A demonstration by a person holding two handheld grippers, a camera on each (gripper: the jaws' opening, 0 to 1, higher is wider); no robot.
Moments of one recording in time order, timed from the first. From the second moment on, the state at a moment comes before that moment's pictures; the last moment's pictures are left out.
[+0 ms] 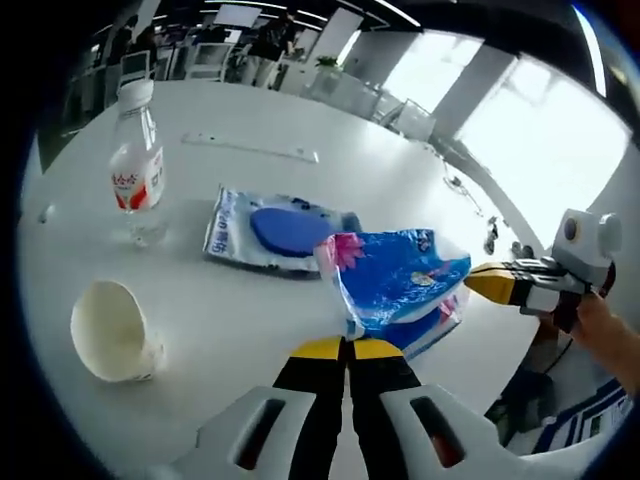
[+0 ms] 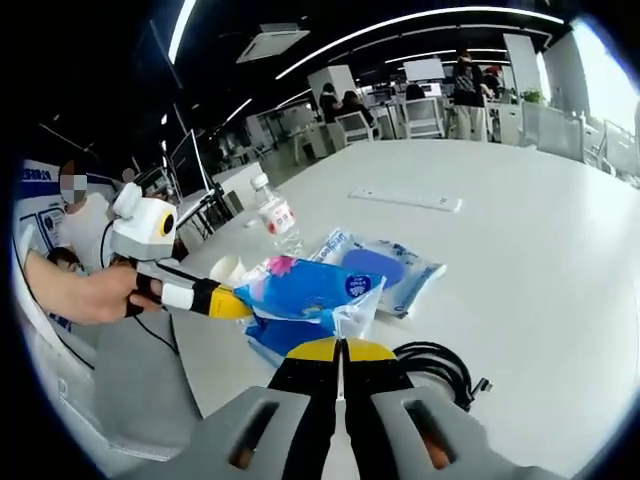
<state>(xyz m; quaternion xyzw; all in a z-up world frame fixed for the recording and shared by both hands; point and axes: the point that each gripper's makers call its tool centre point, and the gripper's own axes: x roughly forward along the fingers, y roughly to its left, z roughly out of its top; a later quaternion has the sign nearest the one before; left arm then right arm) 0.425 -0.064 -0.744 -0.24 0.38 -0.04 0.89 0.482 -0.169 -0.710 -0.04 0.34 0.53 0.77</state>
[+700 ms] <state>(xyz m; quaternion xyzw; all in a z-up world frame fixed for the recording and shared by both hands) 0.466 -0.094 -0.726 -0.20 0.38 -0.09 0.90 0.510 -0.206 -0.694 -0.02 0.32 0.49 0.81</state>
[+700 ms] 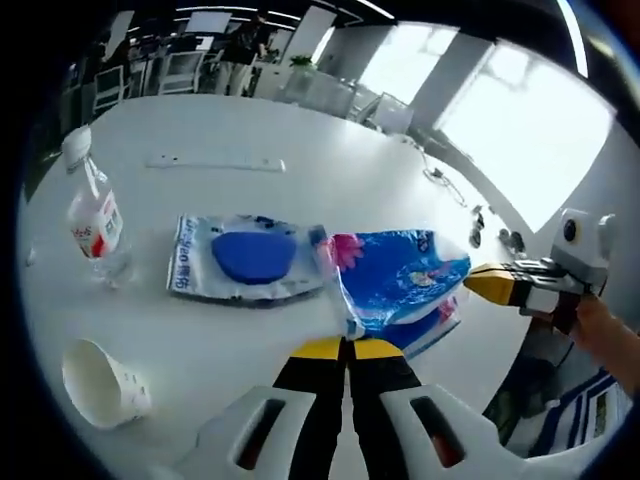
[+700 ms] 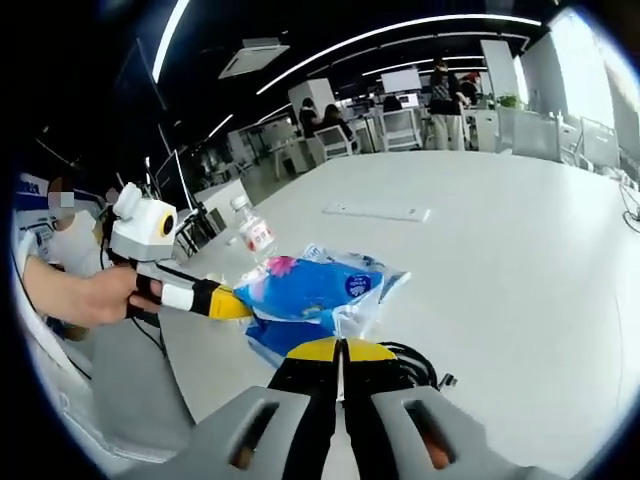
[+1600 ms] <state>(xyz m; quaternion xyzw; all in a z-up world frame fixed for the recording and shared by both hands) 0.546 -0.139 -0.727 -0.18 0.38 -0.14 0.89 0.583 -0.251 -0.690 -0.02 0.31 0.45 0.83</state>
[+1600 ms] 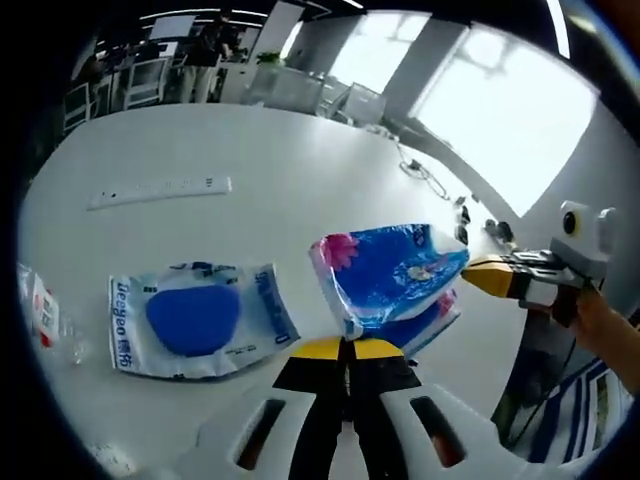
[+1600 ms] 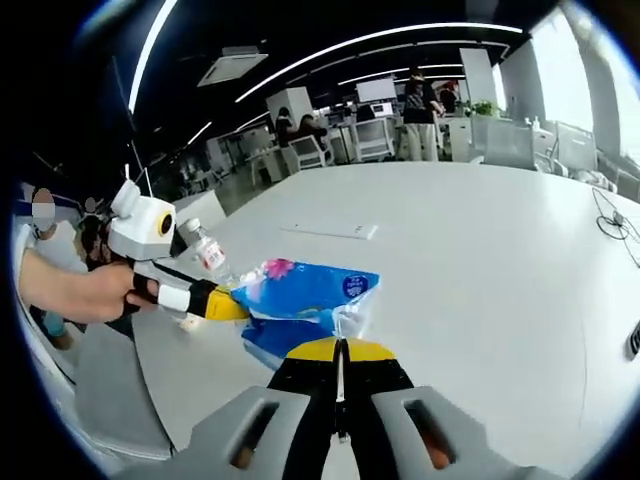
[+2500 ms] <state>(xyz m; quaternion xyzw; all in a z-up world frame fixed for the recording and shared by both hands) 0.603 -0.148 -0.765 -0.22 0.35 -0.13 0.90 0.642 -0.260 -0.734 -0.02 0.32 0.43 0.84</state>
